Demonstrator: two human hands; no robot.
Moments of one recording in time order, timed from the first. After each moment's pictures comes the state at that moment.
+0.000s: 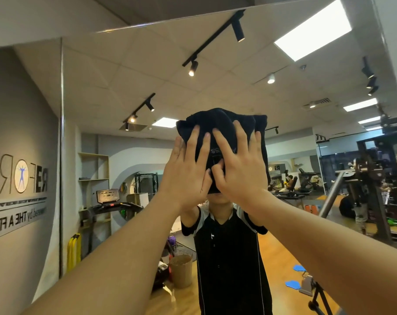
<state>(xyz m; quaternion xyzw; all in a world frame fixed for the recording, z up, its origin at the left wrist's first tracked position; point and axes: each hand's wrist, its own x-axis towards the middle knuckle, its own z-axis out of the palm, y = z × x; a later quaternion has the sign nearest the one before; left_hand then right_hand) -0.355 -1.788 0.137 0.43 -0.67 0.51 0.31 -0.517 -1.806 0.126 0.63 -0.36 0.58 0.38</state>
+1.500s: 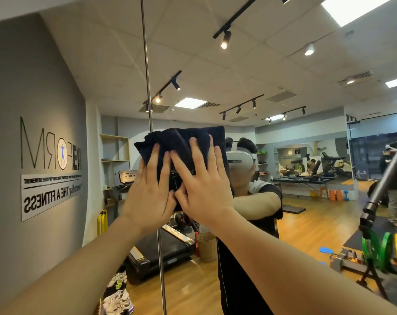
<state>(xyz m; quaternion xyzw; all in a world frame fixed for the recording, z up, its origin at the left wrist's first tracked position) -0.060 -1.752 0.038 0.47 -0.65 0.49 0.35 -0.228 -1.793 0.041 0.69 -0.32 0.49 0.42</state>
